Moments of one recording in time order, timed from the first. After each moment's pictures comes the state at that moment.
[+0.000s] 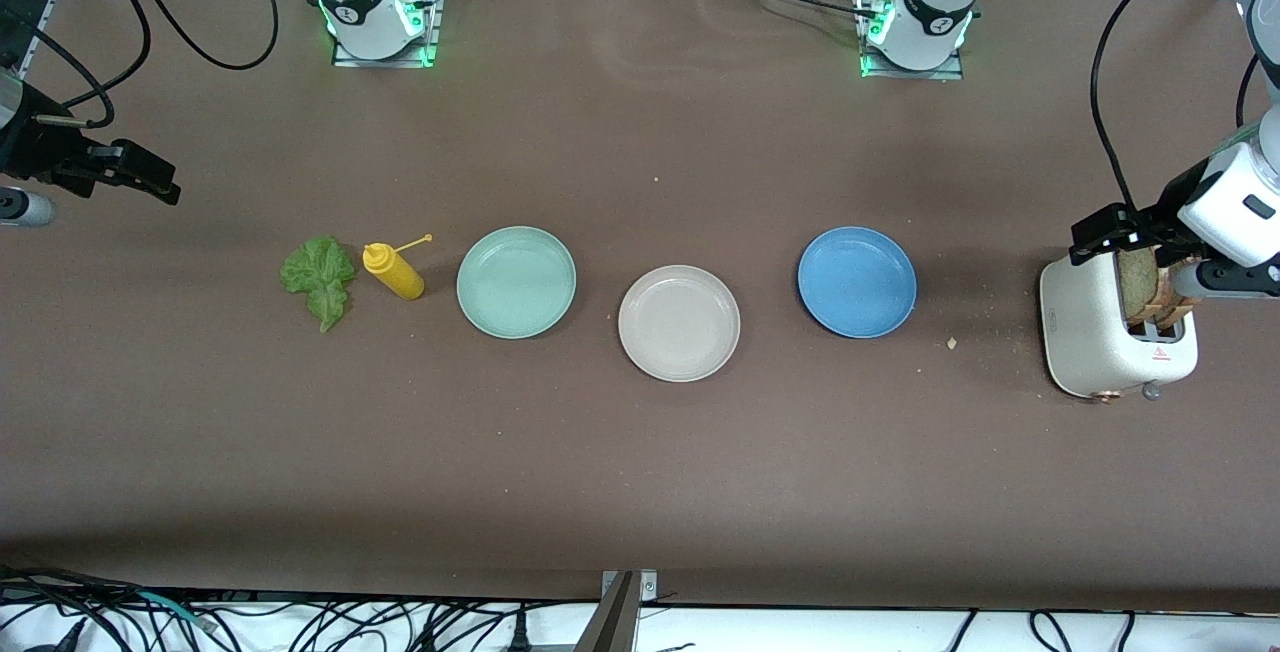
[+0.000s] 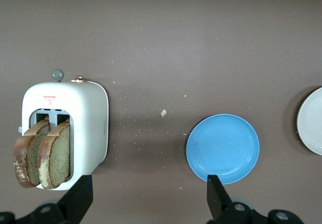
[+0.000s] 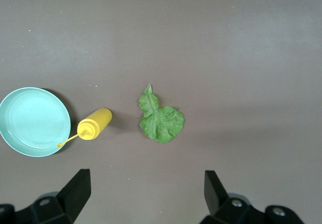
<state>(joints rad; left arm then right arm) -0.02 0.18 0.03 -1.53 0.00 1.68 0.02 0.01 0.03 -0.03 -1.63 -0.04 1.64 0.06</state>
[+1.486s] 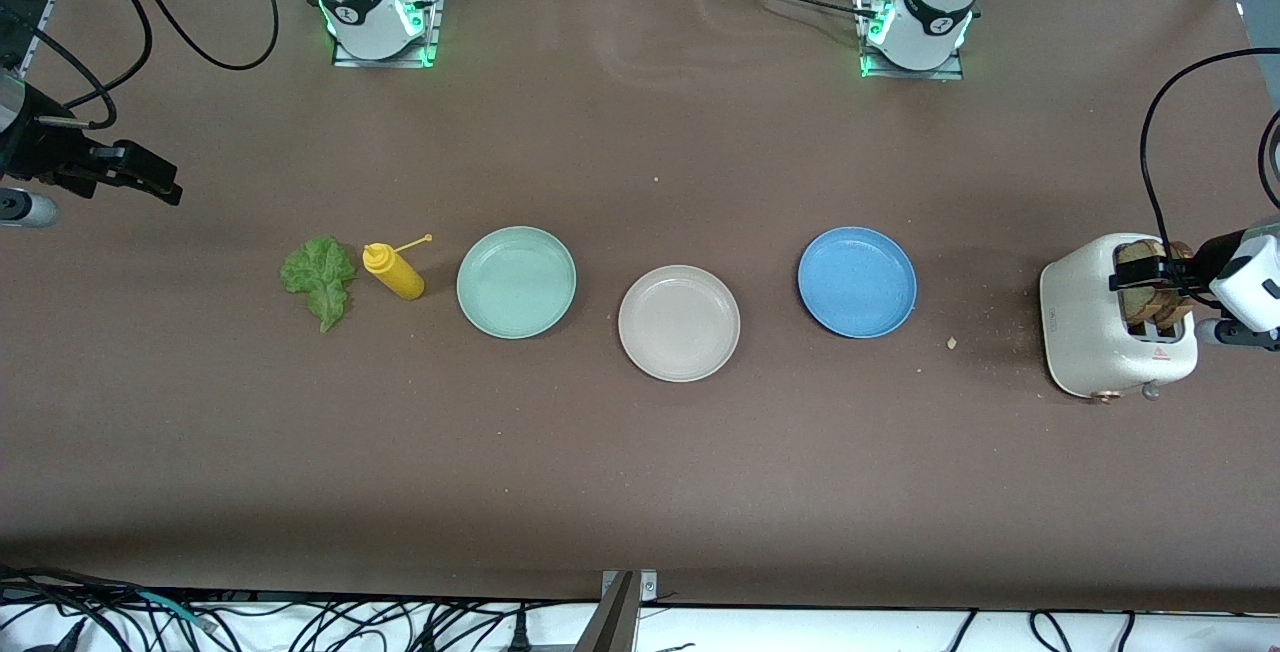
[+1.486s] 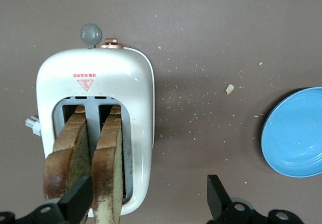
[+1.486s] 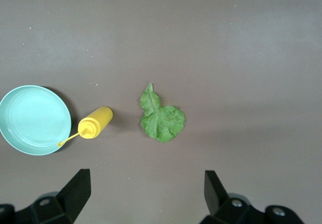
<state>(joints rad) 0.22 0.33 0.04 -1.65 0.00 1.81 0.30 0.02 0.03 -0.02 -1.63 -0.04 1.63 0.06</state>
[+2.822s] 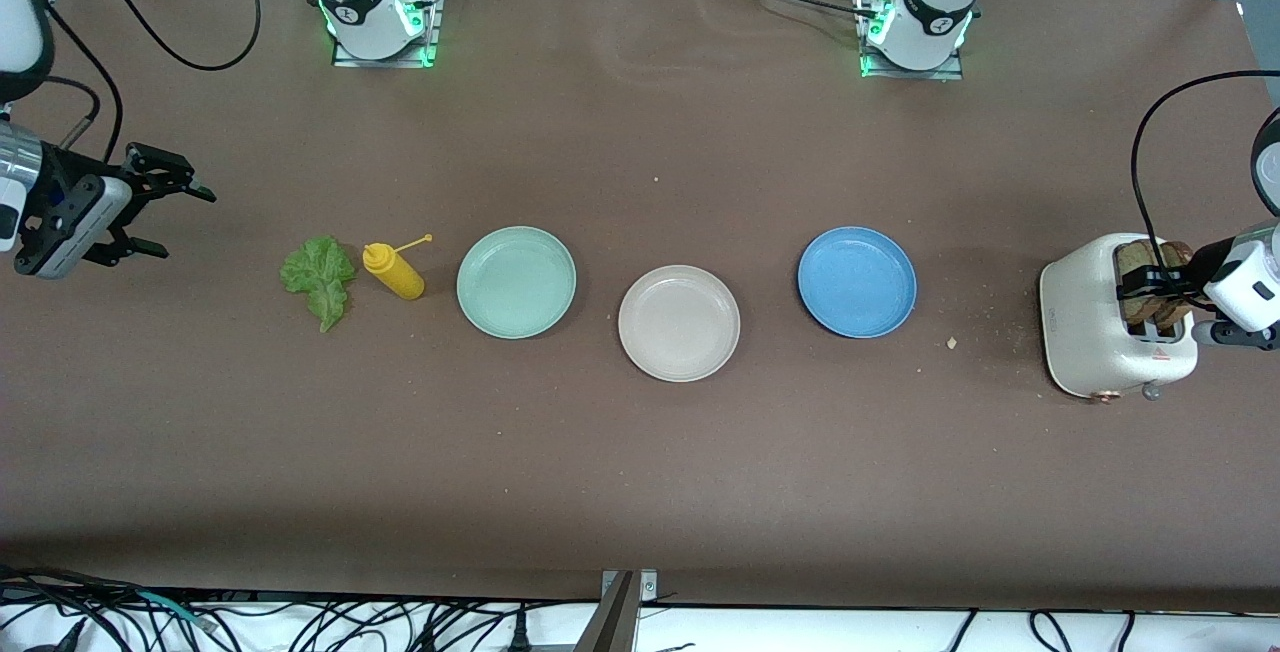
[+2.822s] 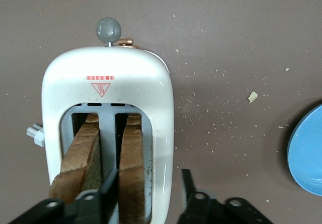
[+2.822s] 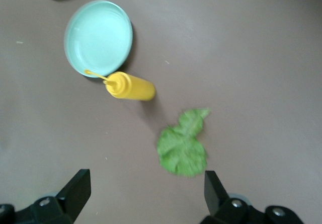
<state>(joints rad) 0.25 0.35 0.04 -1.74 0.00 1.95 0.32 0.03 0.12 -0.25 -1.82 0.37 1.74 -1.17</state>
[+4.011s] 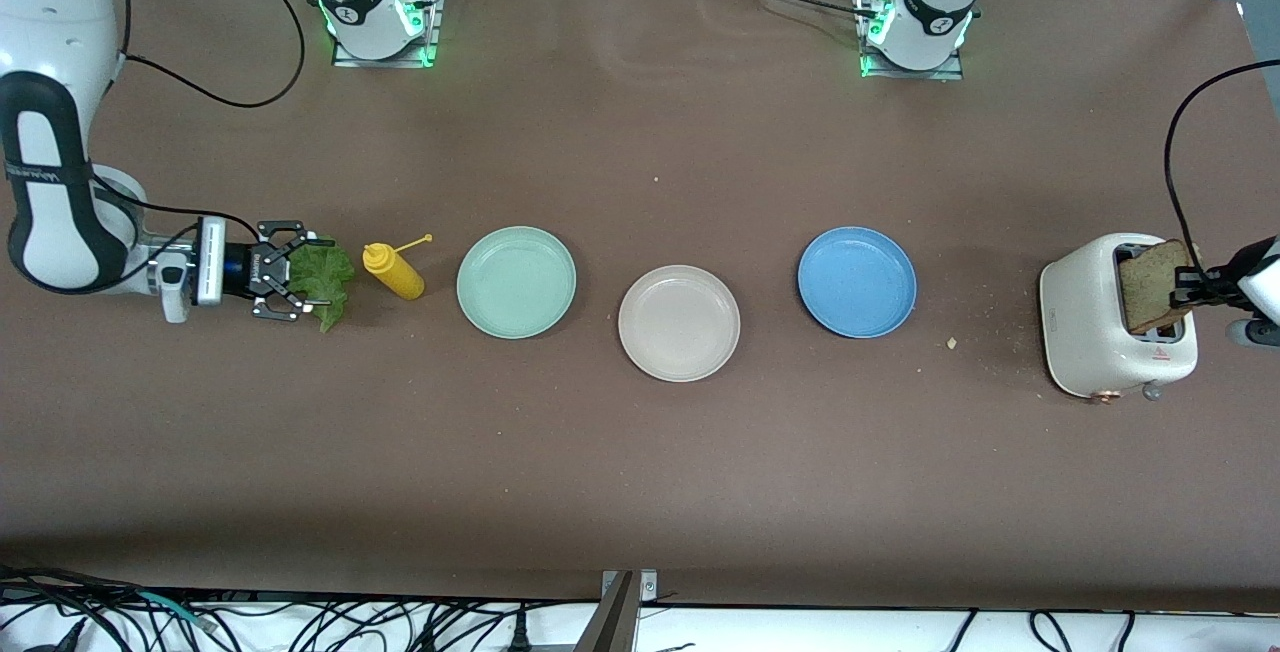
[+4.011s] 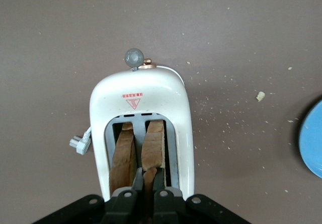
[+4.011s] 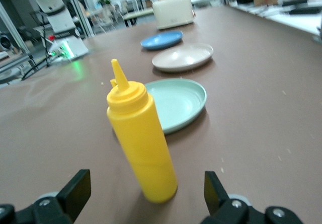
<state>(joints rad) 0.25 0.34 0.03 -1.59 0.07 1.84 0.41 -0.06 0.68 -0.27 -1.86 1.14 1.55 -2.41</state>
